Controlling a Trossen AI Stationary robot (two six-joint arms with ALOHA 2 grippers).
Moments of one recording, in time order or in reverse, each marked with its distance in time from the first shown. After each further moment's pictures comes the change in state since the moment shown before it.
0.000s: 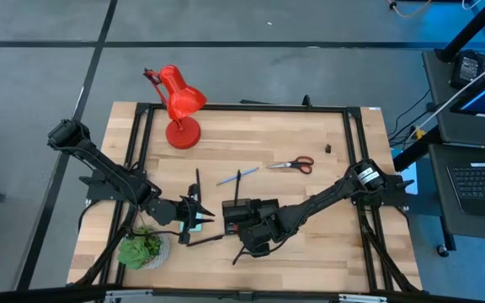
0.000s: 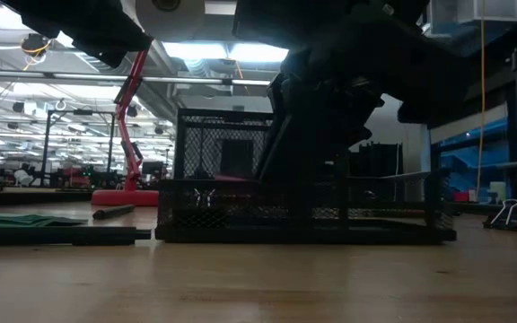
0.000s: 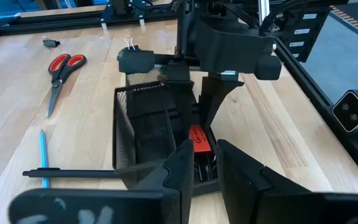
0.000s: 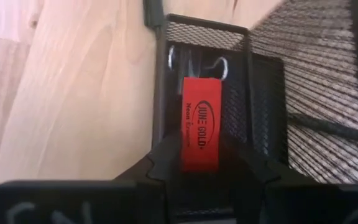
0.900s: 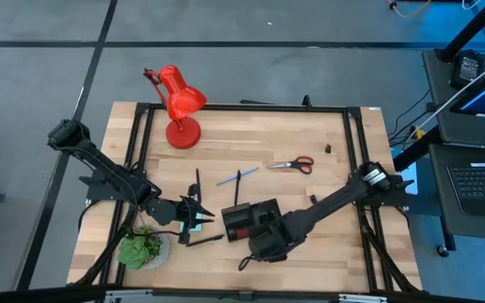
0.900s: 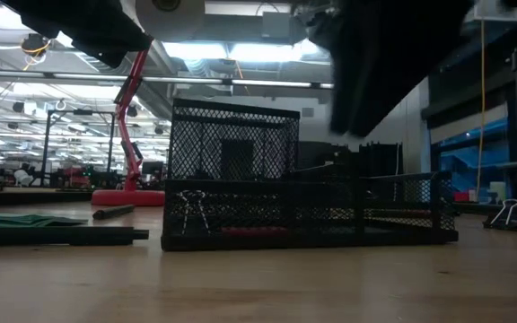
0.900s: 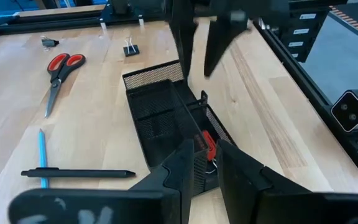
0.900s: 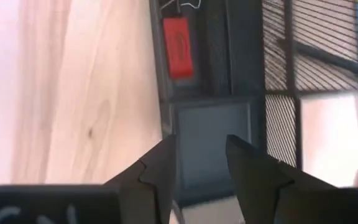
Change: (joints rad) left arm 0.000 0.000 0.000 0.000 0.004 -0.003; right arm 0.071 -0.047 0.216 -0.545 -0.026 0.123
